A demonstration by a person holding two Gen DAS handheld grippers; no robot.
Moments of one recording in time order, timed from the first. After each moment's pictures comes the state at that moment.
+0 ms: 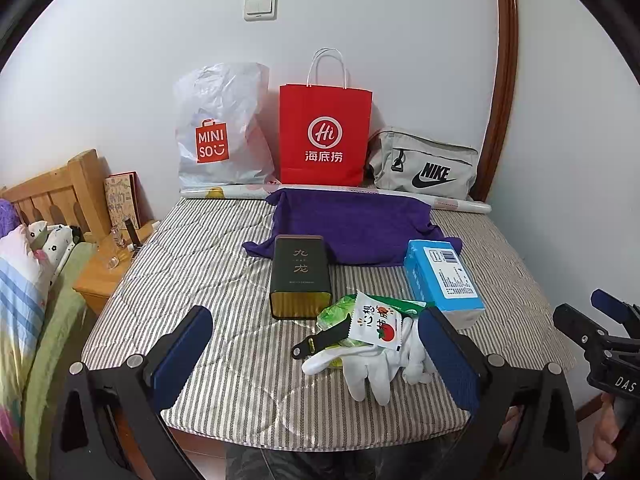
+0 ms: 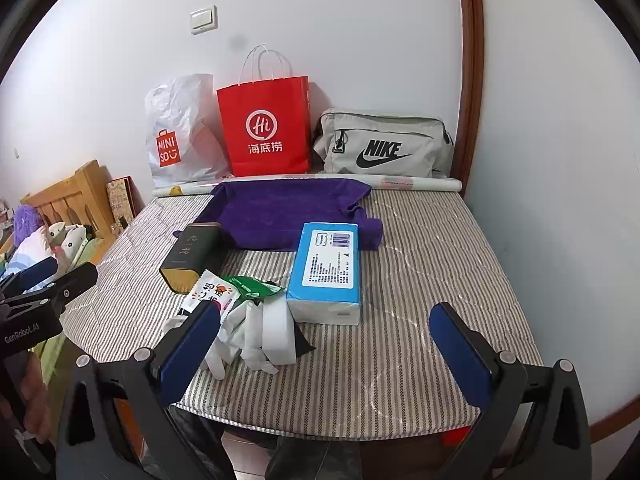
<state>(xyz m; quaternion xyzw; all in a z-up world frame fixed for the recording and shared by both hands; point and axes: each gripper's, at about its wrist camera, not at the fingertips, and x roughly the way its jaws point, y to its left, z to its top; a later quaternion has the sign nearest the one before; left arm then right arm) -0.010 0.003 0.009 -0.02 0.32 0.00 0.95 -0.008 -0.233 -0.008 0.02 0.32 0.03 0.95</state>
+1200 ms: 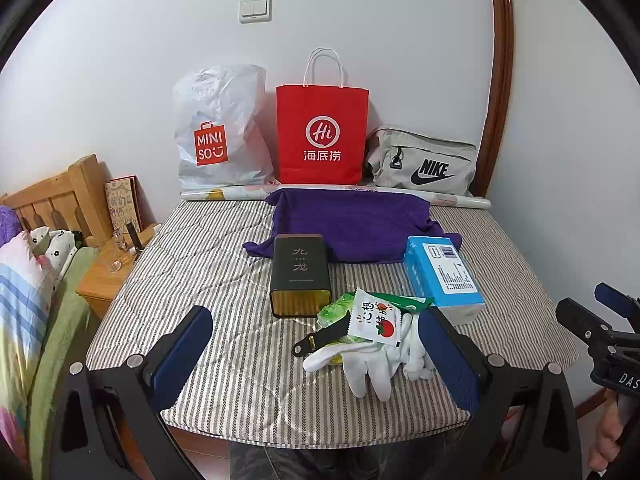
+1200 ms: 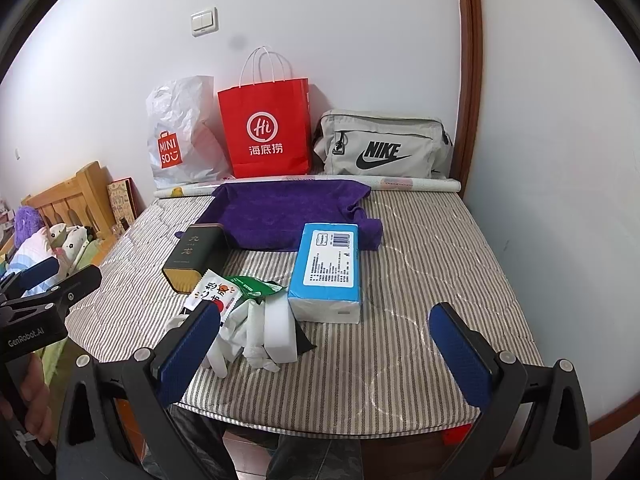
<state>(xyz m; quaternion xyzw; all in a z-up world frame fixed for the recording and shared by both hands) -0.014 0.001 0.009 -0.02 0.32 0.00 0.95 -0.012 -0.234 -0.008 0.02 0.32 0.02 0.95</state>
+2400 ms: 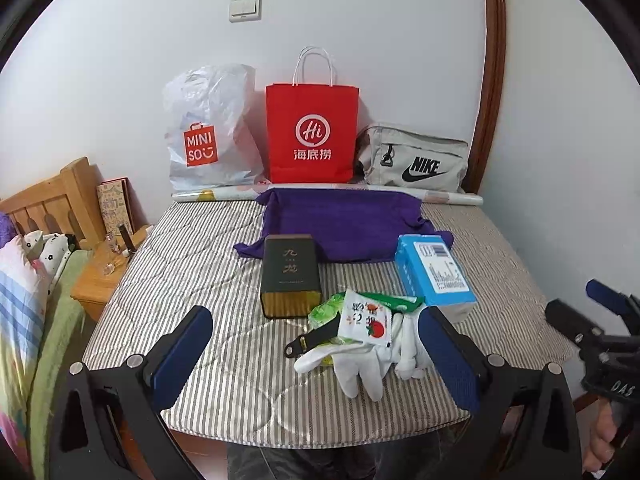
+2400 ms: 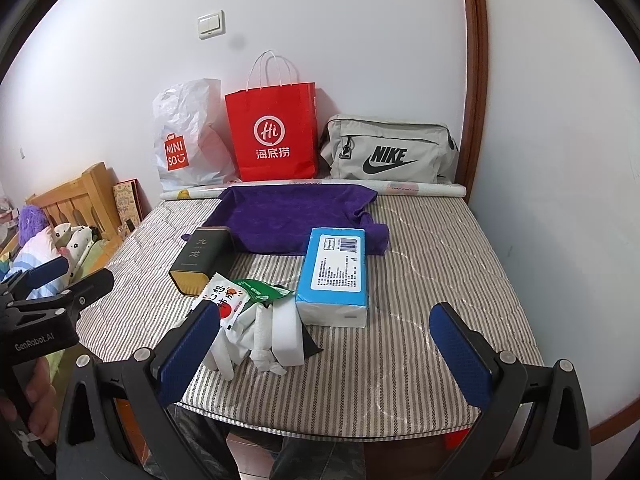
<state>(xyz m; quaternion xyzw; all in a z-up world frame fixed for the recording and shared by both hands) -0.013 -0.004 0.016 -0.01 0.32 -0.01 0.95 -0.012 -0.230 -0.005 0.02 0.32 0.04 0.95</state>
